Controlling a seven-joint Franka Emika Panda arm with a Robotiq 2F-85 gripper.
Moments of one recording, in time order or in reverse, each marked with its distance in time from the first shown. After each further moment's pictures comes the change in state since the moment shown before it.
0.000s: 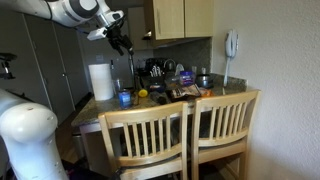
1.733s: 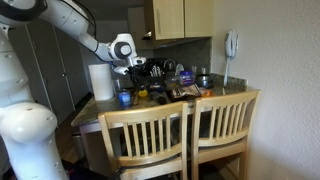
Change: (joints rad) arm -0.009 0.581 0.050 0.094 0.080 0.137 0.203
